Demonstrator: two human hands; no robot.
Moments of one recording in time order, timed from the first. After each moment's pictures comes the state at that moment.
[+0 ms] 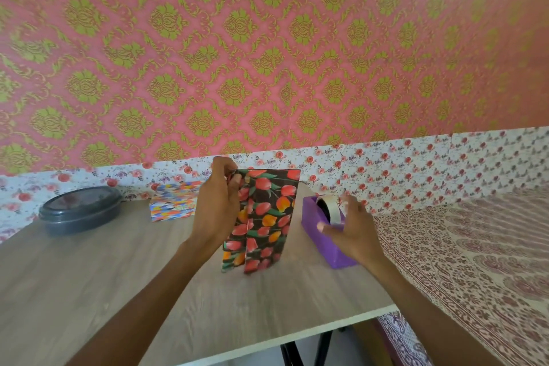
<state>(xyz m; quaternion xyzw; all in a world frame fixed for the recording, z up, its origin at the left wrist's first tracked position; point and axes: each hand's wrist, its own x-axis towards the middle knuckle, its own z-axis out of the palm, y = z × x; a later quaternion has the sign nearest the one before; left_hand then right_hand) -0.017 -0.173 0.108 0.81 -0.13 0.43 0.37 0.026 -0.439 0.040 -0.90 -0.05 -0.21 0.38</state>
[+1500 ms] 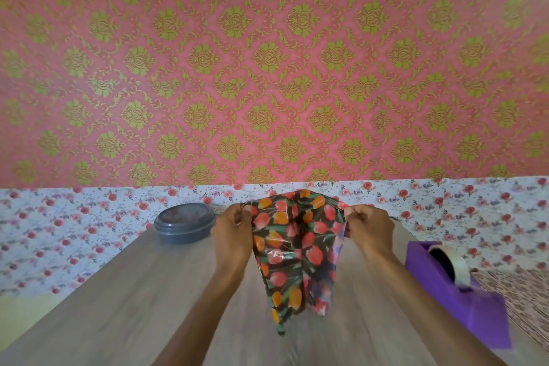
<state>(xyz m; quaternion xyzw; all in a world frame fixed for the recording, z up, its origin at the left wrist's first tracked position) -0.025 -0.032 0.114 0.72 0.16 0.40 0.54 0.073 -0.245 0.109 -0.79 -0.04 -0.22 0.58</state>
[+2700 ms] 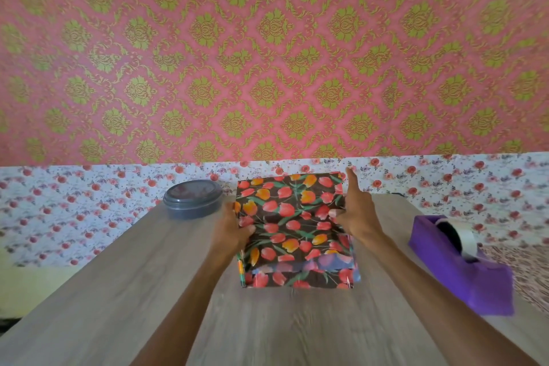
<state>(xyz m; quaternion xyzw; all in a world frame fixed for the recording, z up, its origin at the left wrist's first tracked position) -0.023 0.012 0.061 0.83 0.11 0.25 0.48 0.072 -0.222 0.093 -0.89 -0.16 -0.15 0.39</state>
